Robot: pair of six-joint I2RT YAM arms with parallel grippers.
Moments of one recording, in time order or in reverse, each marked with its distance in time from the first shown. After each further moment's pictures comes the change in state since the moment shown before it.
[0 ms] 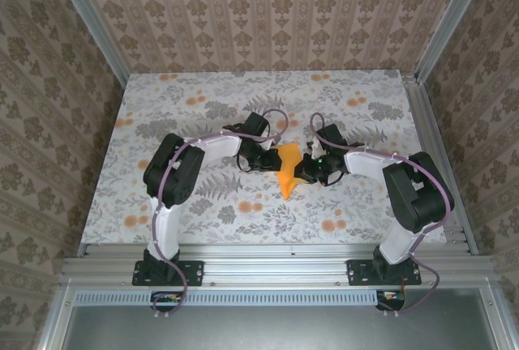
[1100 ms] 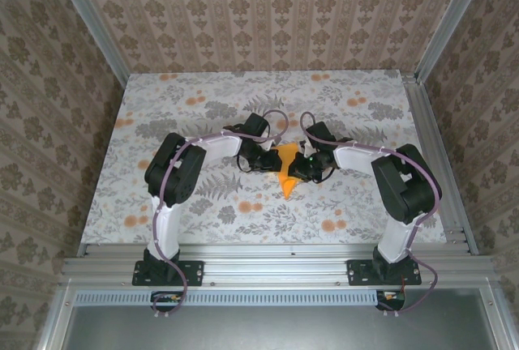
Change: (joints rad) left arm 0.000 0.011 0.000 0.008 0.027 0.001; right arm 0.051 0.097 0.097 -0.048 0.093 0.017
